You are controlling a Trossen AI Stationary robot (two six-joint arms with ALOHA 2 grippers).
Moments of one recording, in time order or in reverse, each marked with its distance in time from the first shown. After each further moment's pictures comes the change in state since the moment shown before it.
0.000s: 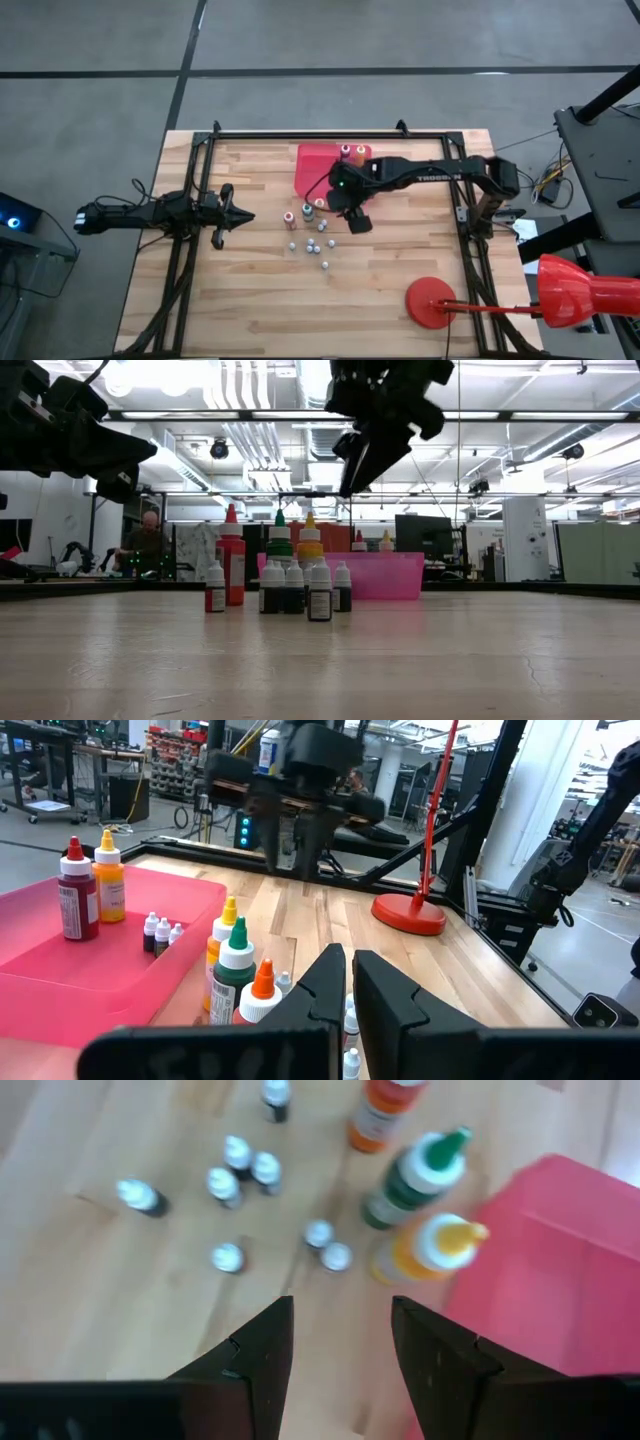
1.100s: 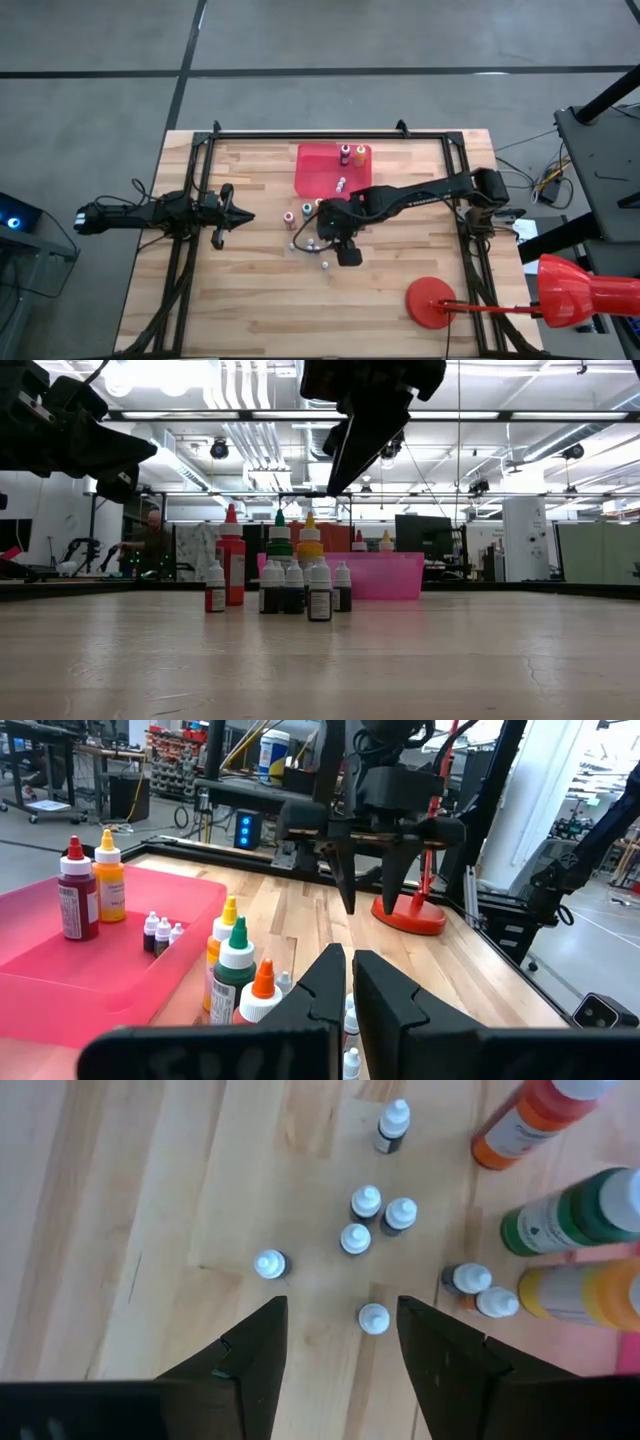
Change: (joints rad) left arm 0.000 0.000 0.000 0.000 0.000 0.000; right arm 0.192 0.121 0.097 -0.013 0.012 0.342
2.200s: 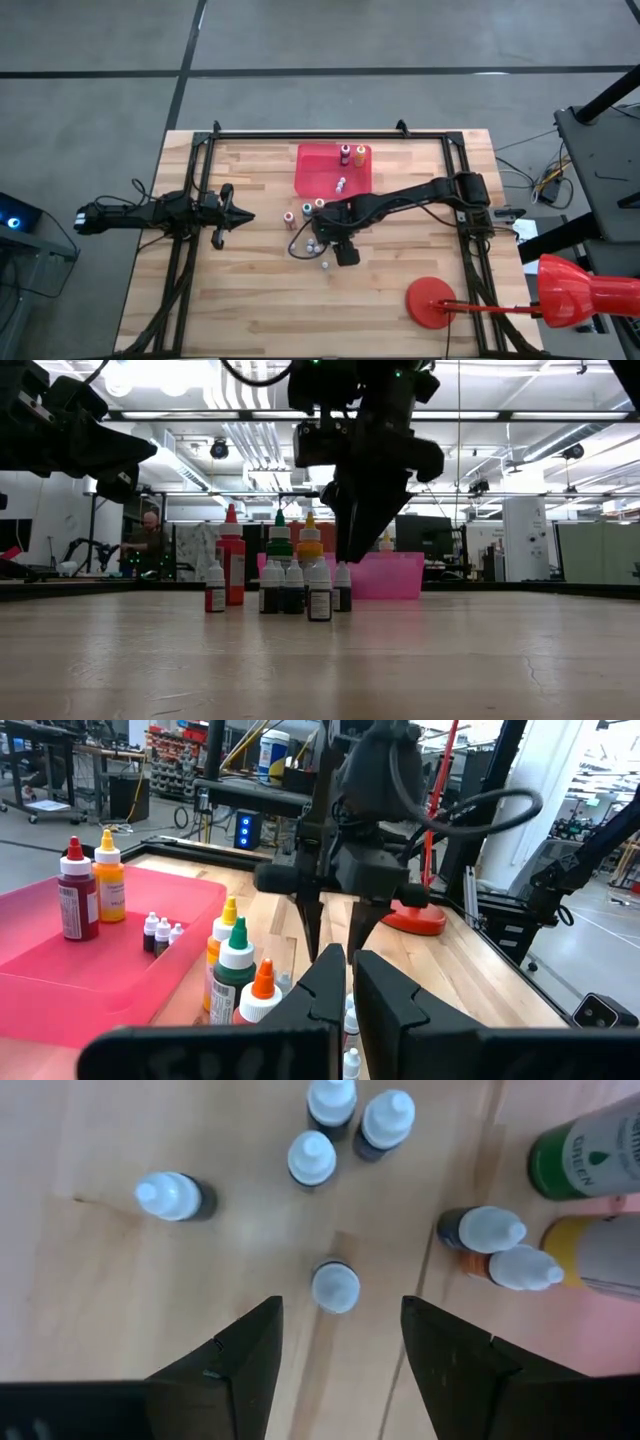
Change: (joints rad) left arm 0.000 0.000 0.000 0.000 0.000 0.000; right arm -0.020 0.140 -0.021 -0.011 0.079 -0.086
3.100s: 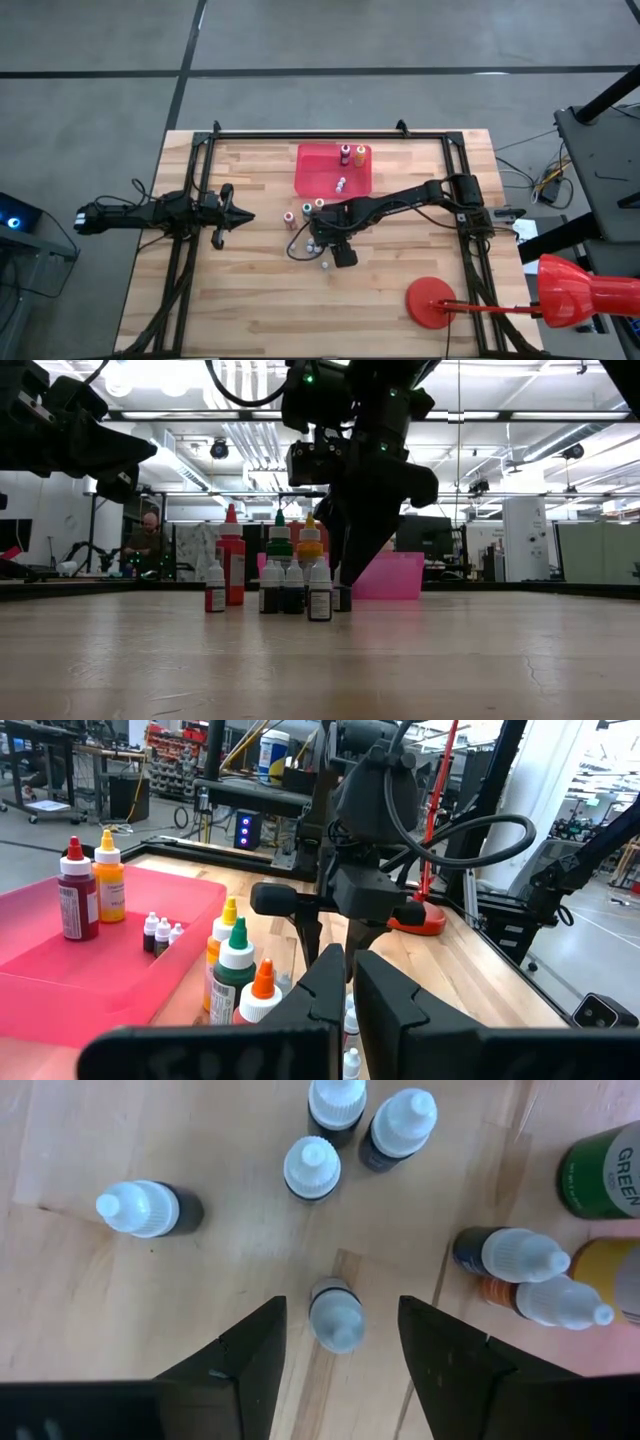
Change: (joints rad) left arm 0.000 0.000 0.000 0.000 0.000 0.000; right arm 0.000 0.039 -0.020 0.071 -0.005 -0.019
